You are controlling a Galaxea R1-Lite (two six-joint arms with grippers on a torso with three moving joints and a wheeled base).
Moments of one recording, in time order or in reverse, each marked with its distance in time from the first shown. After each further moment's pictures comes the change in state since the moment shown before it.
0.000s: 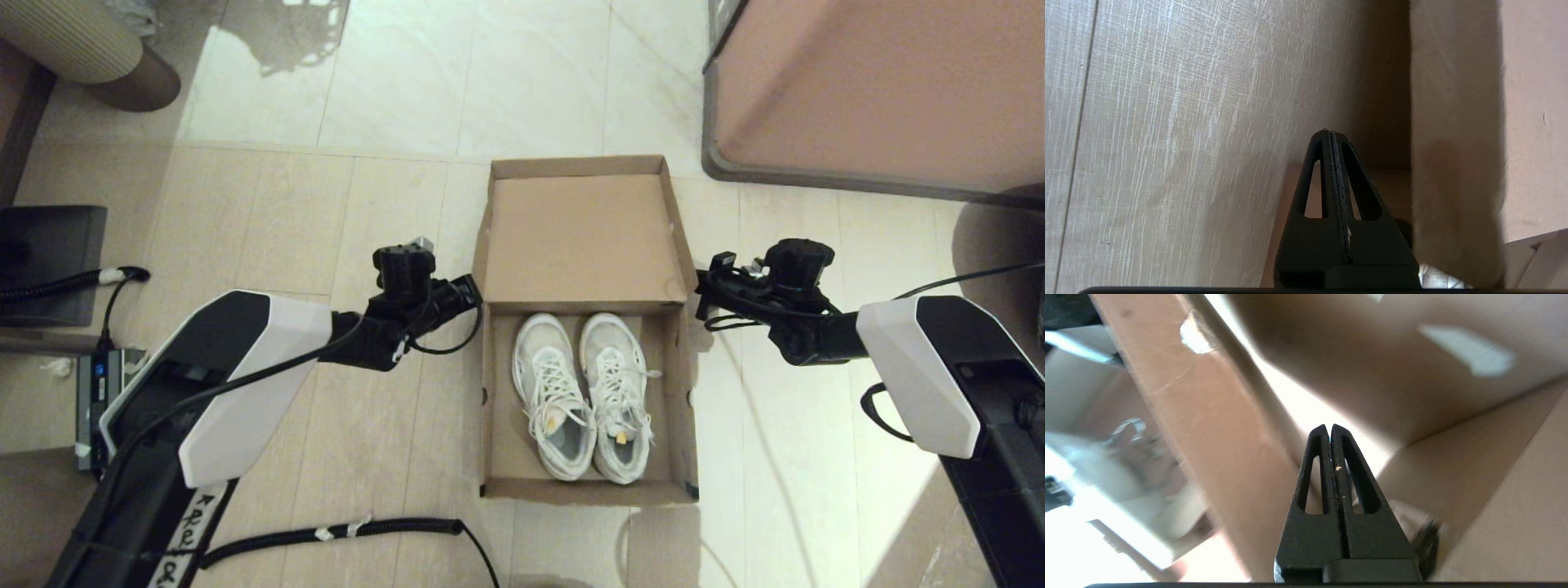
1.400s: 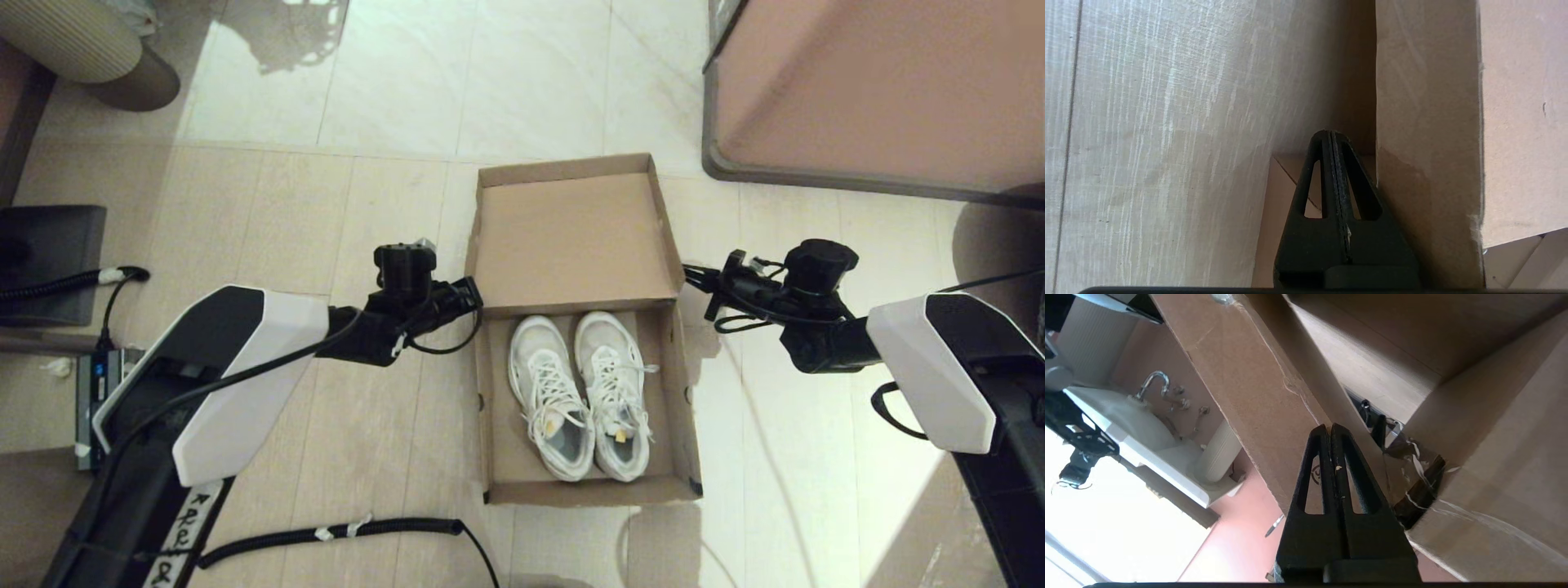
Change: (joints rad) left arm -0.021 -0.024 0.001 0.077 -0.031 0.001; right arm -0.009 -0.032 0.115 -0.203 0.221 0.170
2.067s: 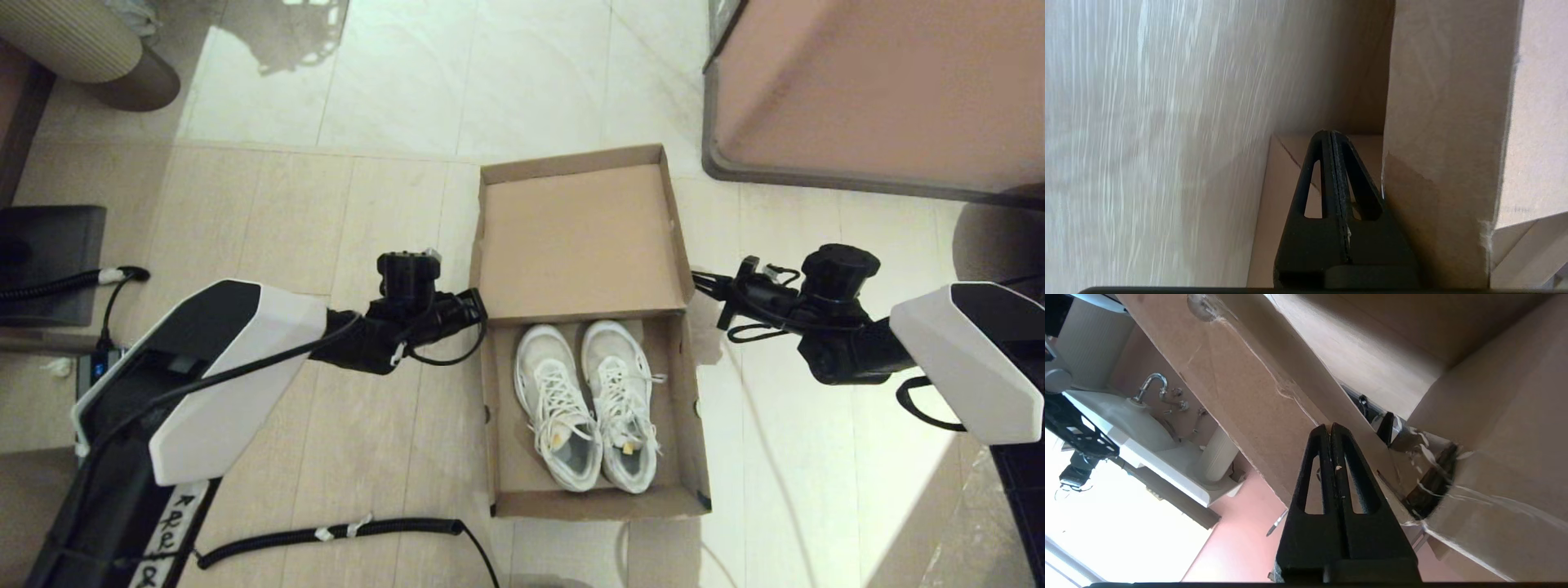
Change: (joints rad) left arm -0.019 -0.056 0.136 -0.009 -0.025 0.002; right arm -0.014 -0.109 0.246 -0.105 0.010 -0.005
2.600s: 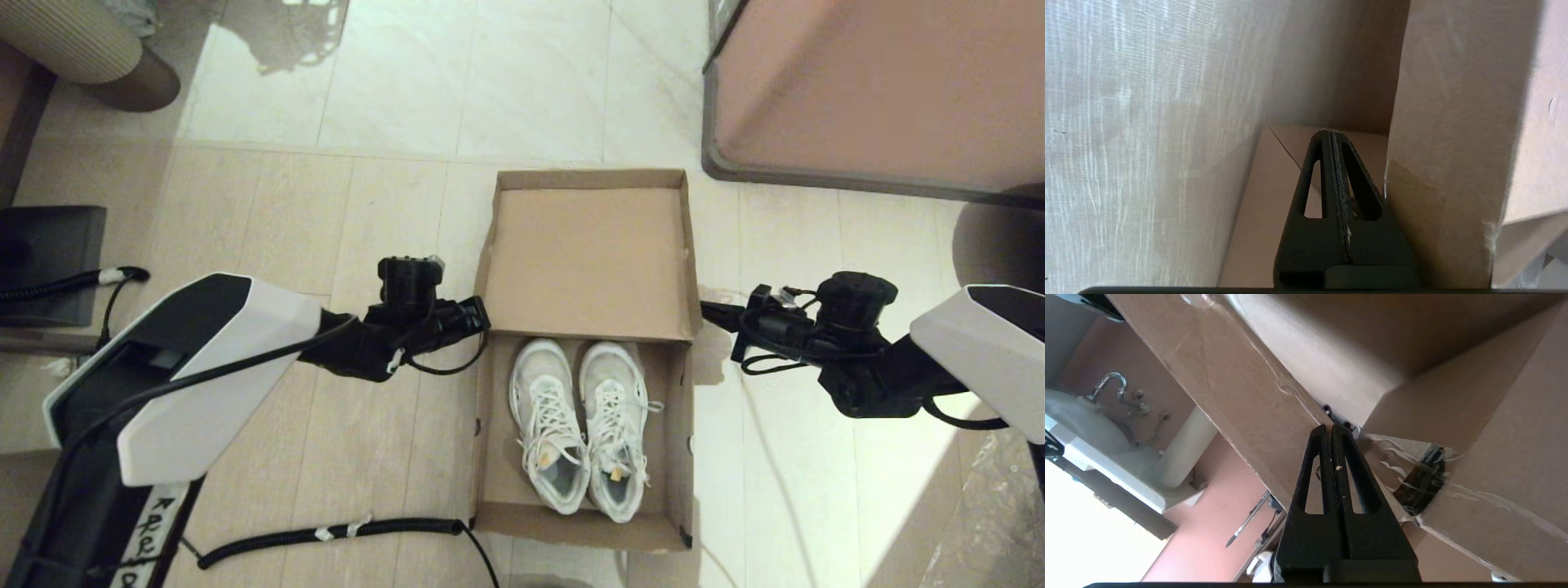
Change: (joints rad) left arm -0.013 -0.055 0.106 -0.014 -0.005 0.002; right arm -0.020 -0.089 0.288 -0.082 -0.033 -0.194
